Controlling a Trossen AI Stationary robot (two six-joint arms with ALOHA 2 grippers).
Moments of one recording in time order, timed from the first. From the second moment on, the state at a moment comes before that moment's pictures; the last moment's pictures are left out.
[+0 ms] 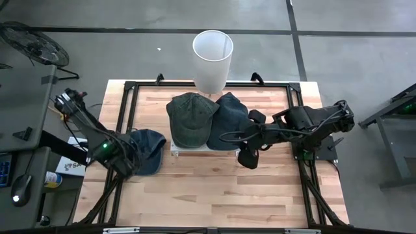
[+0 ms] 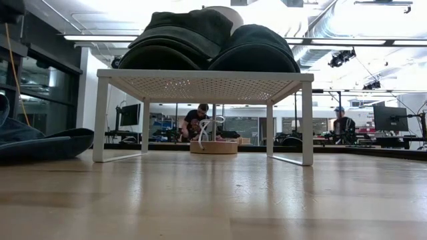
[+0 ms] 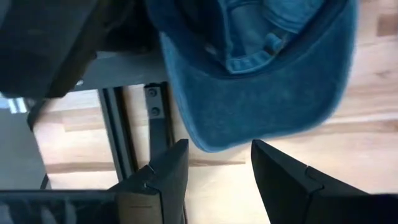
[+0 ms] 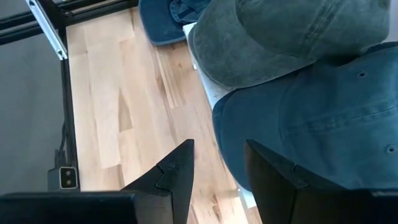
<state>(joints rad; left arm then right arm) -0.80 1.10 0.97 -1.49 -0.04 -2.26 0.32 1.60 1.94 -1.26 0.30 0.56</state>
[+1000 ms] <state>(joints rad) -0.85 1.06 0.68 -1.30 -0.03 -2.34 0.32 1.60 1.94 -1.25 0.29 0.65</state>
